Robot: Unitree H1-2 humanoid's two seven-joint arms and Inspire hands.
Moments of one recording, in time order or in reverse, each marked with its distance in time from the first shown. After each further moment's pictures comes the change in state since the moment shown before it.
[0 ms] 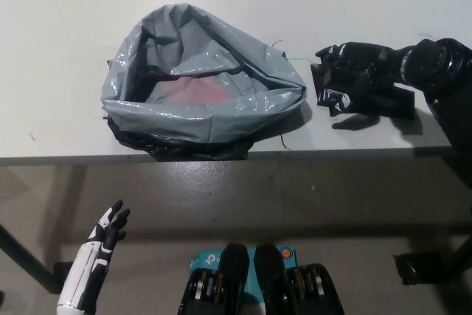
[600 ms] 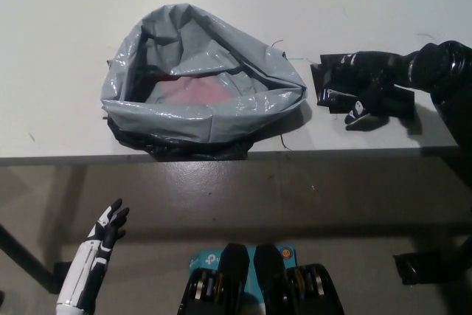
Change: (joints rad) left_arm -0.004 0.002 0.002 0.000 -0.001 0.001 -0.002; right_arm -0.044 -0.002 0.034 0.167 -0.045 -0.076 0.001
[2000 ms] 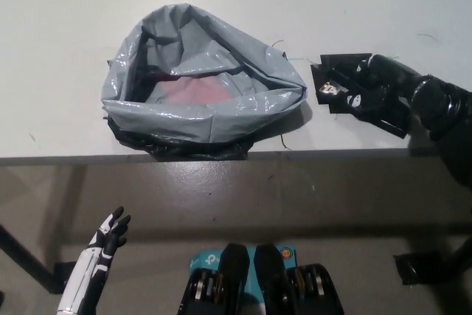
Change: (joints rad) left_arm 0.020 0.001 -0.003 0.000 0.001 0.003 -0.011; right_arm 0.104 0.032 -0.056 0.050 -0.058 -0.106 -0.396
